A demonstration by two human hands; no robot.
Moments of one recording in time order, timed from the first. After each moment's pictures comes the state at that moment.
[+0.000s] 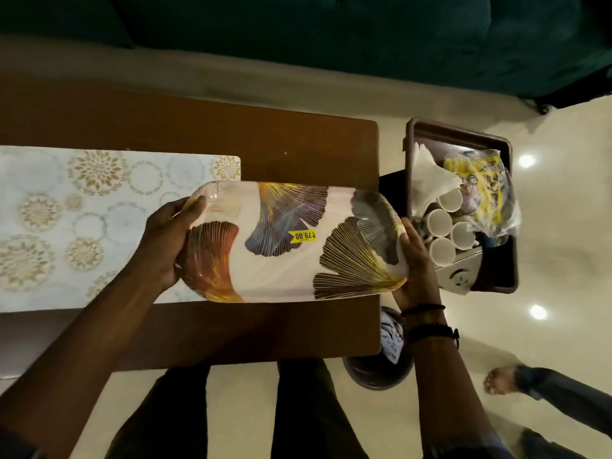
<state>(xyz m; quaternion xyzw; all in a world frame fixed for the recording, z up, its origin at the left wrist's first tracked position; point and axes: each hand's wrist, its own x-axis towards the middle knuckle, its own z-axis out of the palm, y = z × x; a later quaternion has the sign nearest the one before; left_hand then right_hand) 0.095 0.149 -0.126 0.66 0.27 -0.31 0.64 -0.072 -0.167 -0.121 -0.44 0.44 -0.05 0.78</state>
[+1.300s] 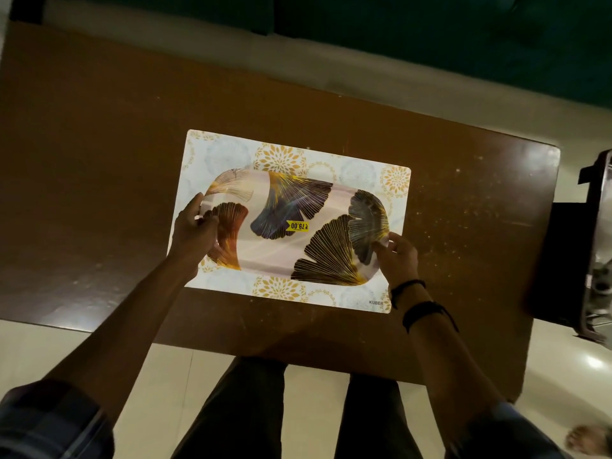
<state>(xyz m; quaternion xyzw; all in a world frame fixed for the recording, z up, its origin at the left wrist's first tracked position) 0.173 0.425 -0.216 0.81 0.26 -0.22 0.48 0.079 0.110 -0.210 -0.70 0.48 0.14 0.50</state>
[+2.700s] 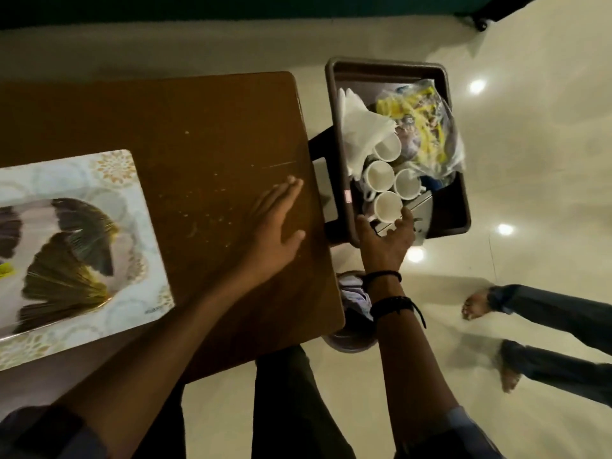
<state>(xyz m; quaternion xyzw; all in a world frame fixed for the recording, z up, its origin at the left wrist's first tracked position) 0.013 -0.063 -0.148 0.81 -0.30 -0.33 0.38 -0.102 -0.206 -0.151 -0.61 0.67 -0.13 0.40</state>
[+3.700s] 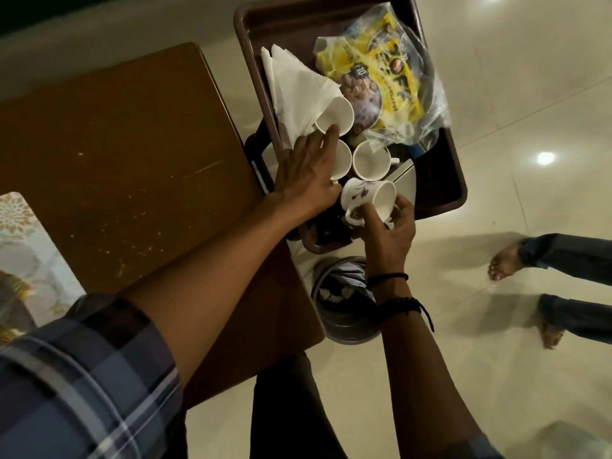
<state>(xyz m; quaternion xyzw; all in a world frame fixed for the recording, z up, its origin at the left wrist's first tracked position) -0.003 -0.263 -0.211 0.81 -0.49 -0.29 0.14 -0.153 -0.287 -0.207 -0.51 0.66 -0.22 0.50</state>
